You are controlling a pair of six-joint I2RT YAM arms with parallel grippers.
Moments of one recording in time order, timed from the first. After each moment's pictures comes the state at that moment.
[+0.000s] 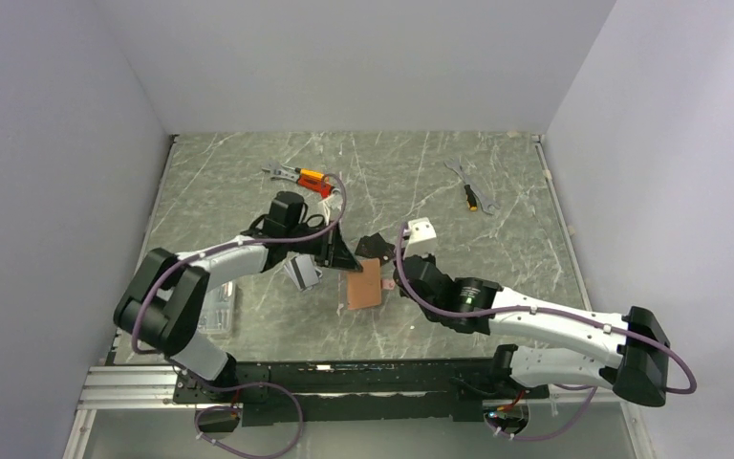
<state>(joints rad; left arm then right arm) -0.47 1.52 0.80 0.16 0.99 -0.53 1.12 1.08 0.76 -0.32 0.71 0.49</state>
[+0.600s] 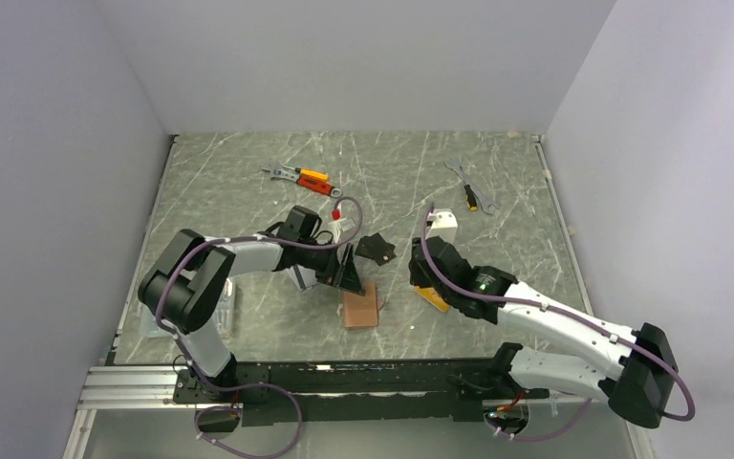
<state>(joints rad) -0.52 1.72 0.78 0.05 0.93 -0.35 0.94 1.01 0.72 -0.42 0.52 0.60</state>
